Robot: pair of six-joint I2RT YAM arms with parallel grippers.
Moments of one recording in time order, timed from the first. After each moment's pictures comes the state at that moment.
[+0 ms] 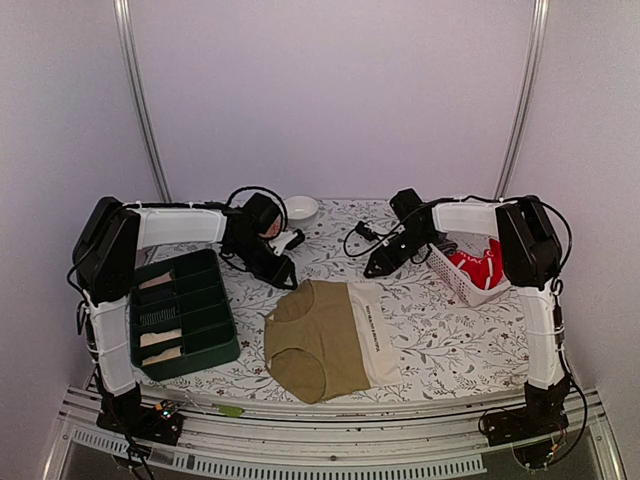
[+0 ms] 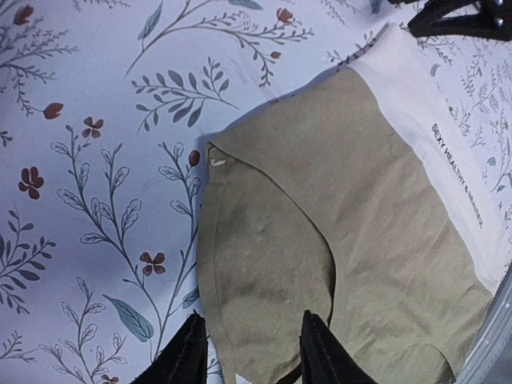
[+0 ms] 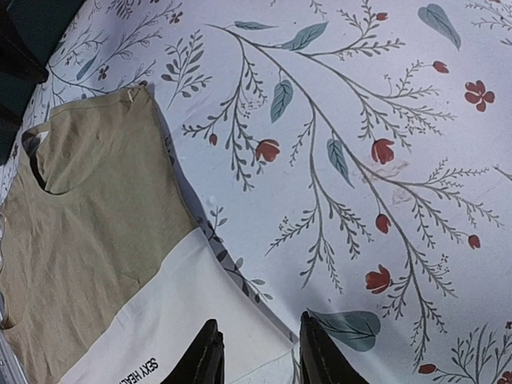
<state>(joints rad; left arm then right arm) -0.58 2.00 1.45 -0.60 0.29 -0.02 0.47 2.26 1.72 -0.62 -0.52 -0.30</state>
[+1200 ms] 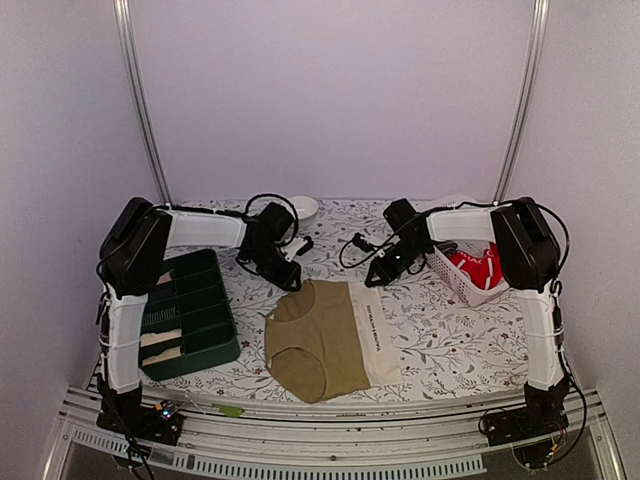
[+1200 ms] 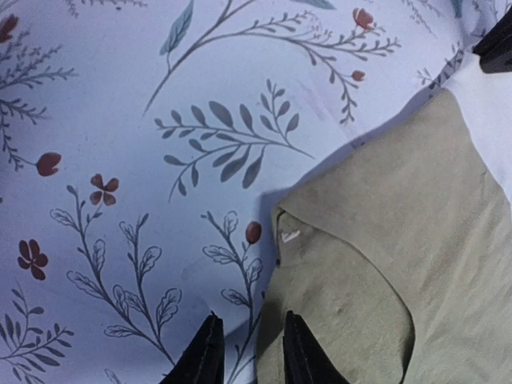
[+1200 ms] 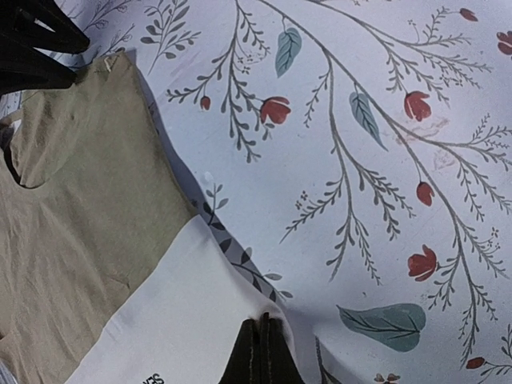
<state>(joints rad) -0.60 2.17 1.55 -0.54 0.19 0.03 0.51 2.25 1.65 -0.59 -0.43 -0.25</state>
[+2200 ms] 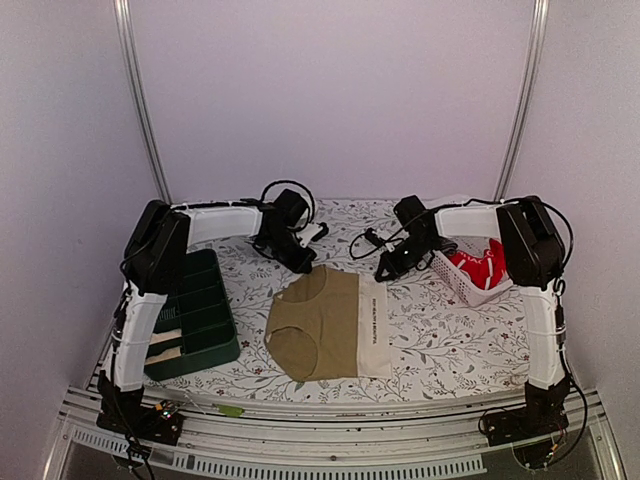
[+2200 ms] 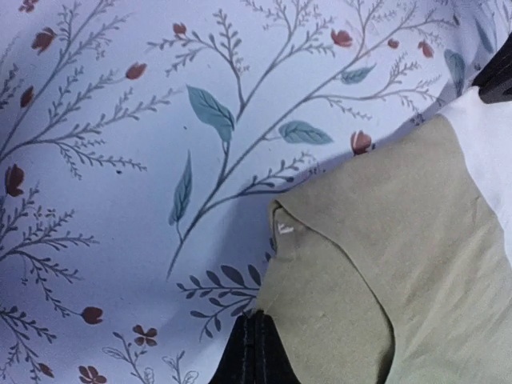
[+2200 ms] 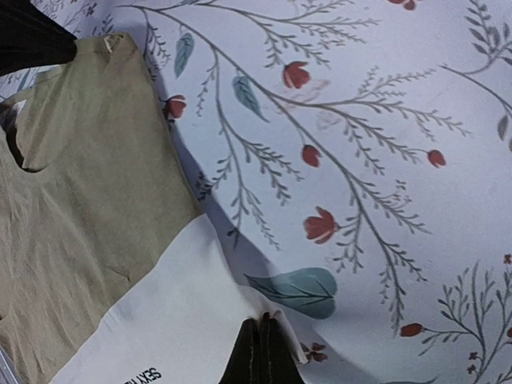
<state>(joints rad) -0.61 2.34 1.85 -0.63 0.16 0.12 0.46 2.24 1.63 -0.58 -0.42 -0.18</state>
